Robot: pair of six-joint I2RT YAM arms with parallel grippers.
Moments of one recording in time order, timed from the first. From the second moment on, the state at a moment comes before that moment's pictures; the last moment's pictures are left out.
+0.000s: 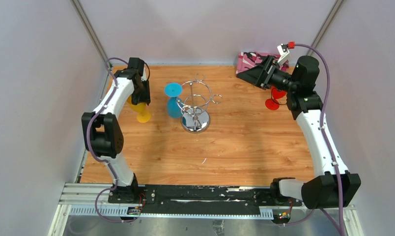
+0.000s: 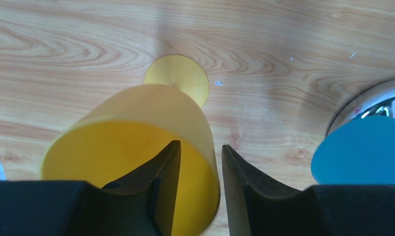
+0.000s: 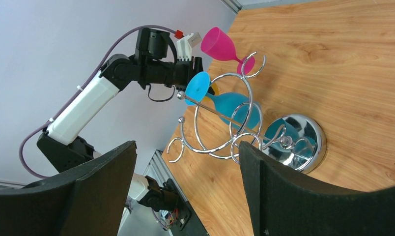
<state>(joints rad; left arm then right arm) -0.07 1.81 1.56 -0.92 -0.10 -0.21 0.07 1.22 1.28 -0.14 -0.86 0.75</state>
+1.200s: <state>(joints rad) -0.07 1.24 1.26 -0.29 0.54 -0.63 0.07 1.24 1.25 -0.06 -0.89 0.80</state>
